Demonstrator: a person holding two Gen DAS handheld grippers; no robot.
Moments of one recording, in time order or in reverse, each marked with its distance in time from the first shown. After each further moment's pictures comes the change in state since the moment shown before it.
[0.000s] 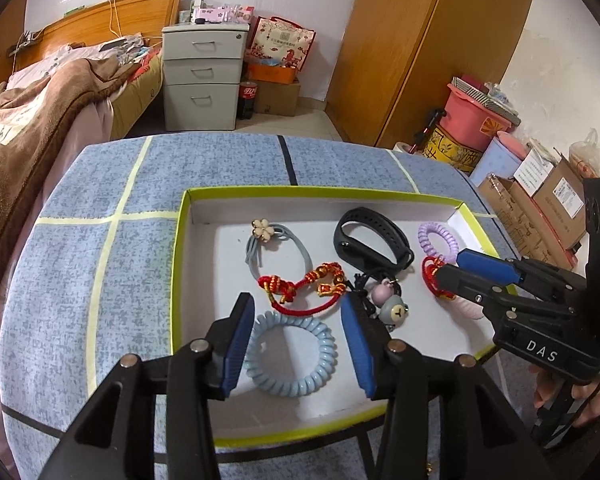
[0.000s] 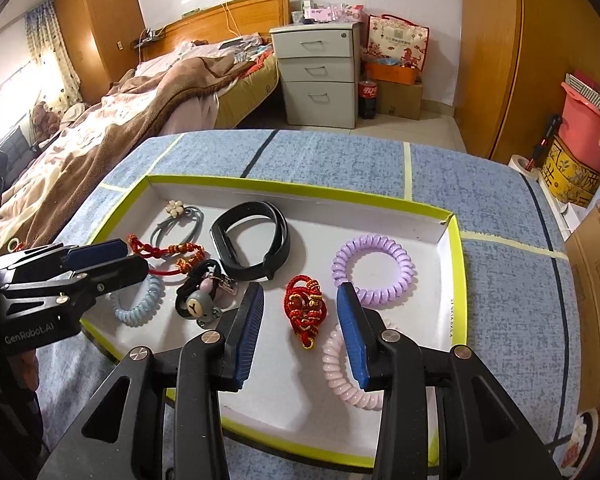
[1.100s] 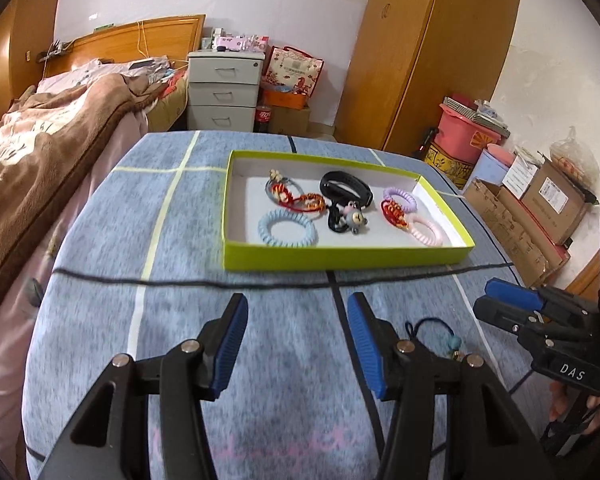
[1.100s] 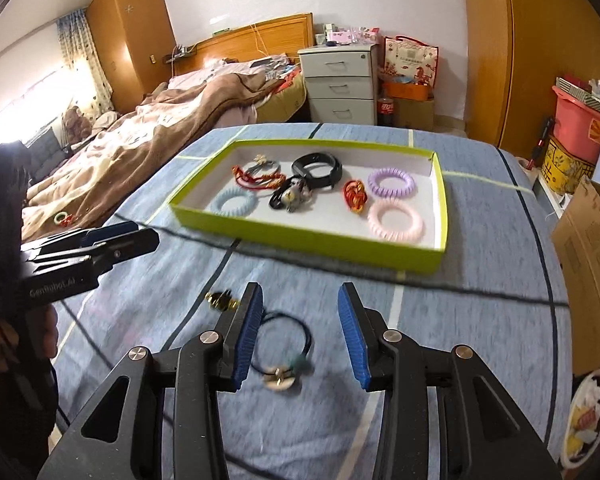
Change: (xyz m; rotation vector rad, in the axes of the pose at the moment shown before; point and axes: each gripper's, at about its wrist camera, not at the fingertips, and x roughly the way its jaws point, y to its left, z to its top) left arm -0.093 -0.011 -0.092 -0.020 -0.114 0.043; right arm -0.103 0.040 -0.104 -0.018 -0.072 0.085
